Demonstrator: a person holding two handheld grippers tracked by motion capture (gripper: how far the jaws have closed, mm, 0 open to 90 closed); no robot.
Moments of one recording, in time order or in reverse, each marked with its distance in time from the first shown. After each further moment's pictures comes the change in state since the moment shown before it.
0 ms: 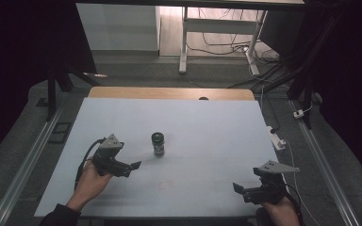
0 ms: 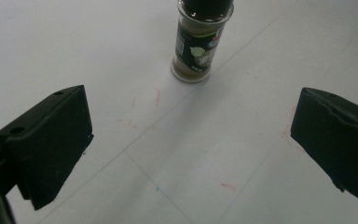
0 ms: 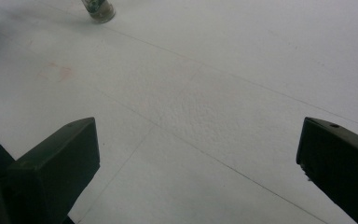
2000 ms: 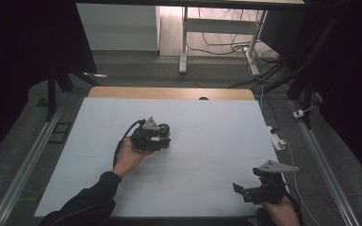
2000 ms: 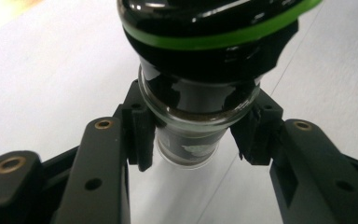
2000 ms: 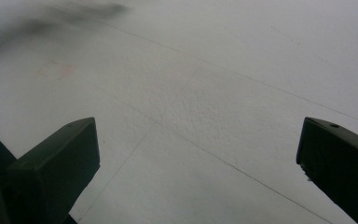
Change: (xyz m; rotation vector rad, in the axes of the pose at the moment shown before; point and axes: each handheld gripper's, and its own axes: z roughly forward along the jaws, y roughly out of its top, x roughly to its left) left arm -0.006 0.079 0.090 0.013 -0.056 0.163; right arm -0.001 0.000 0.001 0.012 0.006 0.004
